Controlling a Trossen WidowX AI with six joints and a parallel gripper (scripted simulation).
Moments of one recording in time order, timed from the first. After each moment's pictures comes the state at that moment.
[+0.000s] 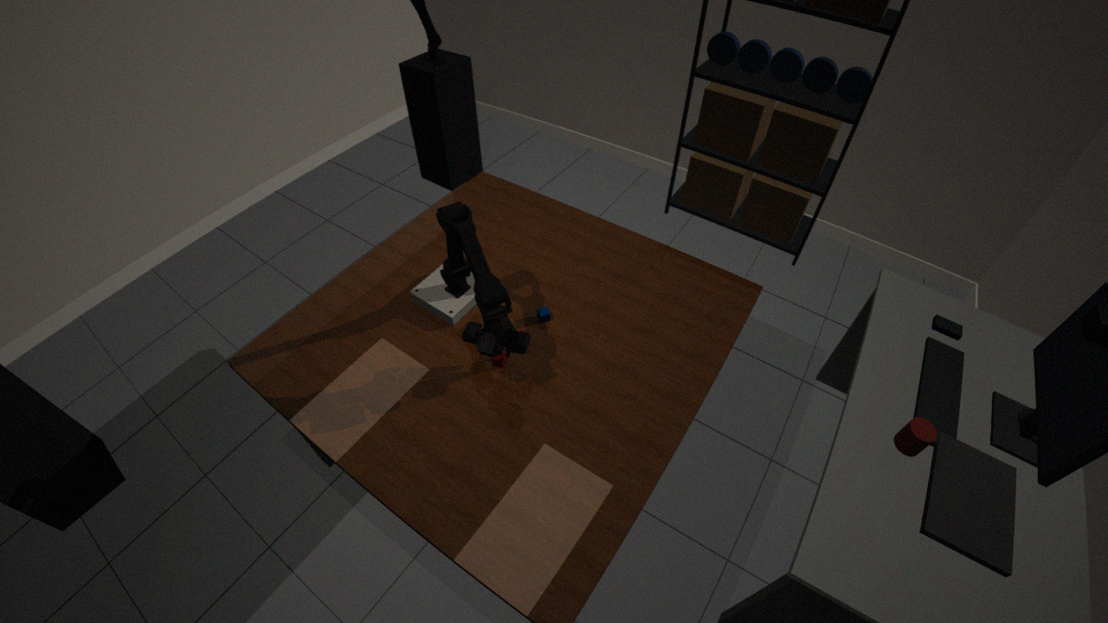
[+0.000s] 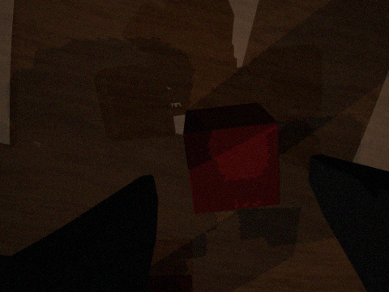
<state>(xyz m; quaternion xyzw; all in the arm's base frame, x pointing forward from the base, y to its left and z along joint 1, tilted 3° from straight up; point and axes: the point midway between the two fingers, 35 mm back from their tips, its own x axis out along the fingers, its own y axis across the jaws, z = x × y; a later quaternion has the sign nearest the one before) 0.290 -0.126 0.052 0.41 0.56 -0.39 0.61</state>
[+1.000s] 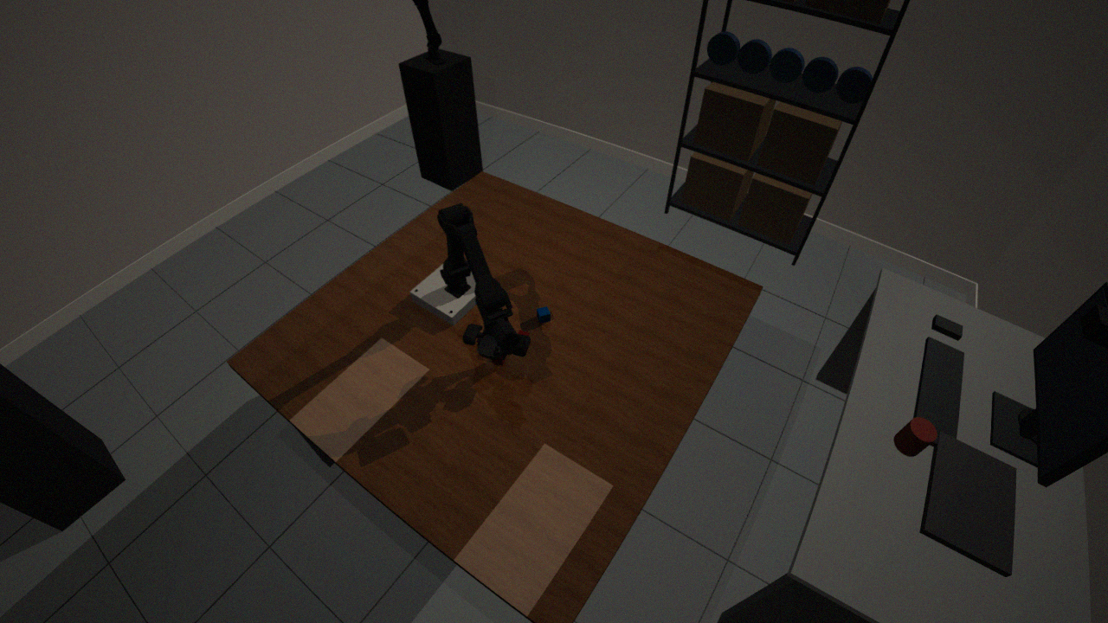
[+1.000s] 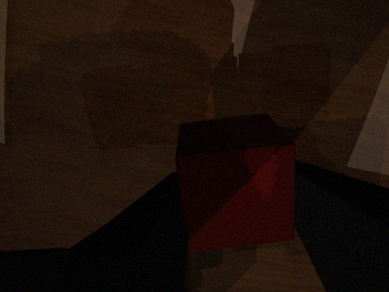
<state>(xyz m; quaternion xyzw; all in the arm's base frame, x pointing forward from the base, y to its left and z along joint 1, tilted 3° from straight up) 0.290 -0.125 0.041 0.41 0.56 -0.39 0.61</state>
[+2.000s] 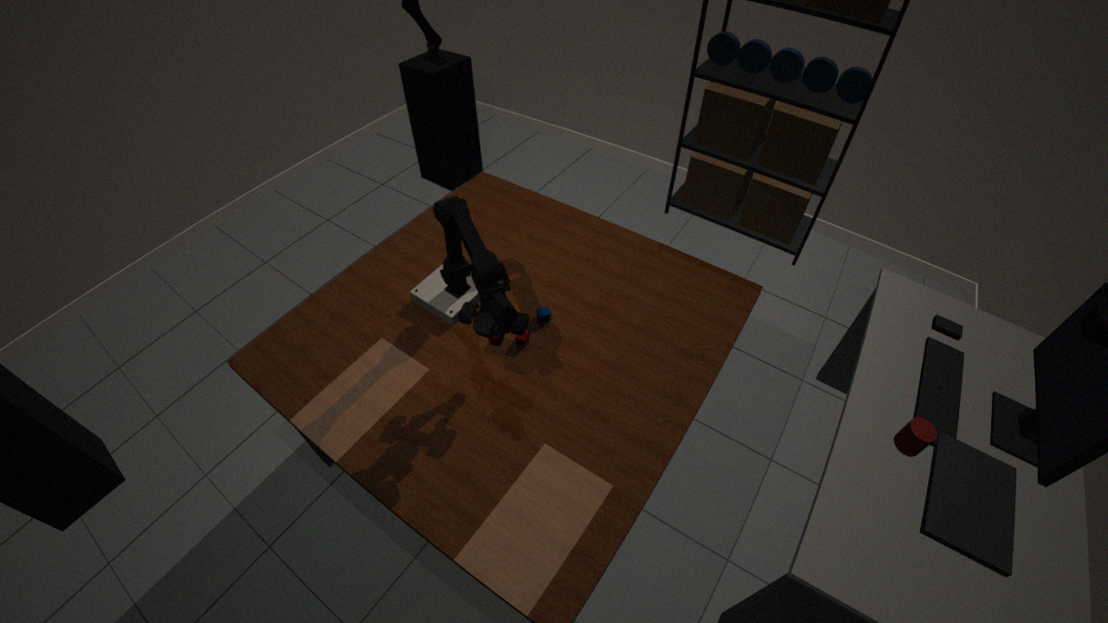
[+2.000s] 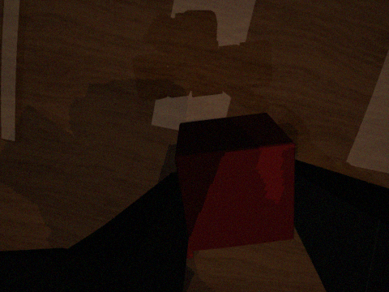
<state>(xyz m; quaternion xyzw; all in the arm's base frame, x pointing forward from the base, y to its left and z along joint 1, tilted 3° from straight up) 0.284 -0.124 0.134 0.41 0.56 -0.39 0.61</state>
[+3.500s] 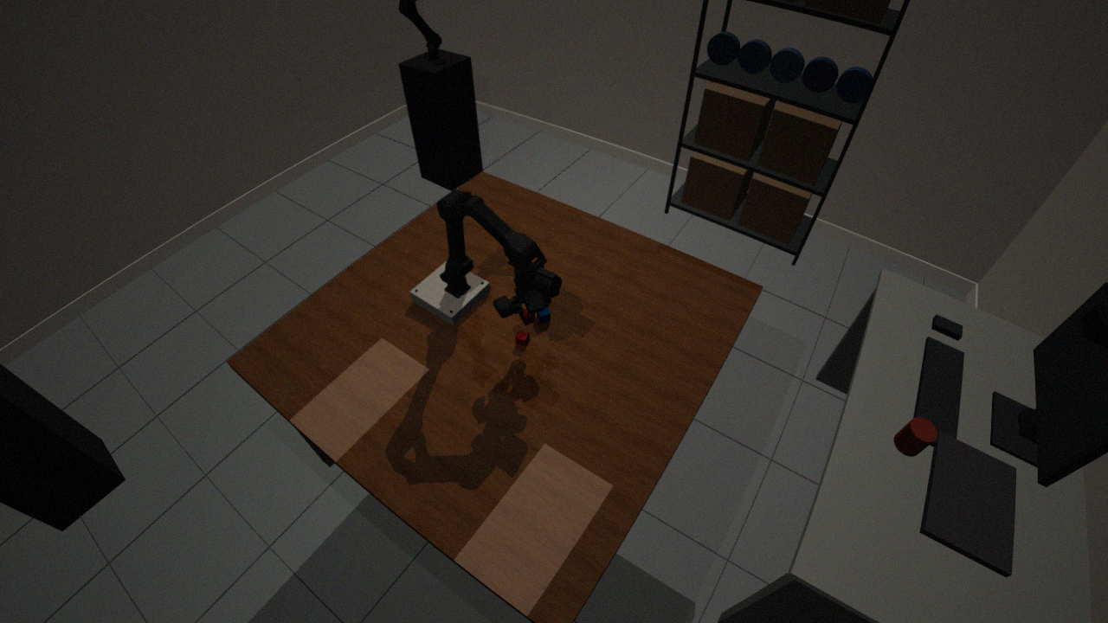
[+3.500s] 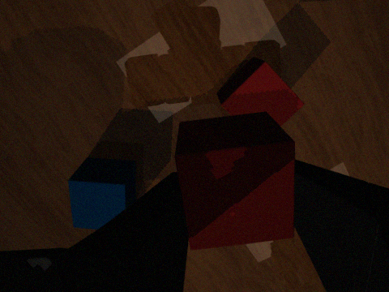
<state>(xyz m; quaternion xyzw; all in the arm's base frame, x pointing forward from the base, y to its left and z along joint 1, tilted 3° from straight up) 0.295 0.007 0.111 0.15 0.67 -0.14 0.72</state>
